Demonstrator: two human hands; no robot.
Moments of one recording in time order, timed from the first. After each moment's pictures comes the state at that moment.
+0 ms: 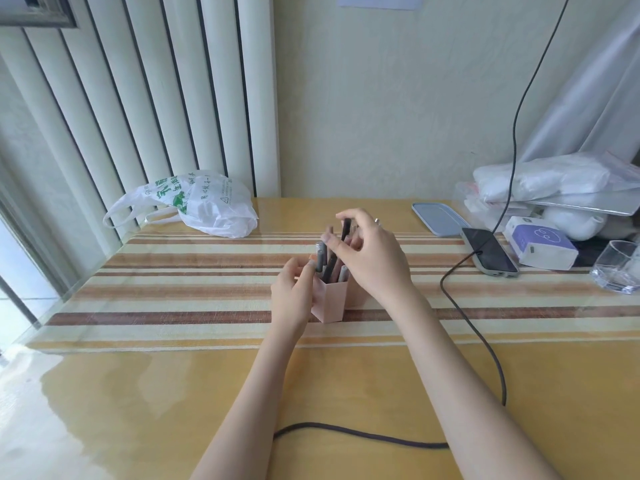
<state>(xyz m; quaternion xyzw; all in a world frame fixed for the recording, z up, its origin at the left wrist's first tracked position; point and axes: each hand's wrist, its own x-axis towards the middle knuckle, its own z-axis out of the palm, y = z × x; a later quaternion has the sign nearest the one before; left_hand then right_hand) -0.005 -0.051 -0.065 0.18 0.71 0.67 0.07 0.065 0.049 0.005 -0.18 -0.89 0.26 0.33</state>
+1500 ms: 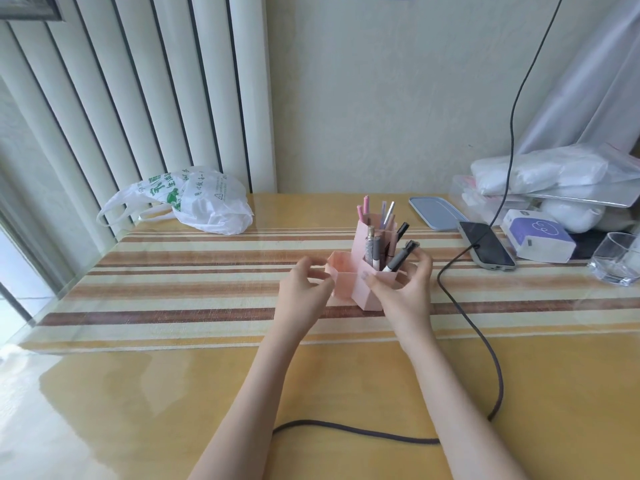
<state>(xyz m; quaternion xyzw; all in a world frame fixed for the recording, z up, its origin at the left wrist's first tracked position) 0.012 -0.050 -0.053 0.24 0.77 0.58 0.12 0.101 0.073 -0.068 -0.25 -0.66 0.58 0.41</state>
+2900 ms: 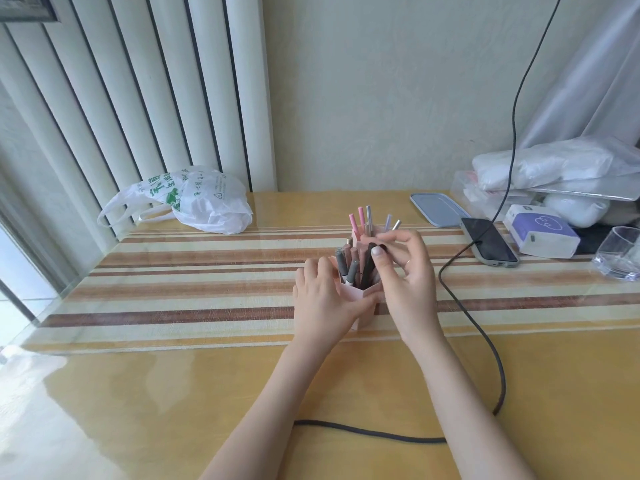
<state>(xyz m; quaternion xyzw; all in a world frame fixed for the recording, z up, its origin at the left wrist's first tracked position) 0.038 -0.029 -0.065 0.31 0.85 0.43 -0.06 0.108 0.058 -0.036 -0.09 -0.68 0.57 0.45</state>
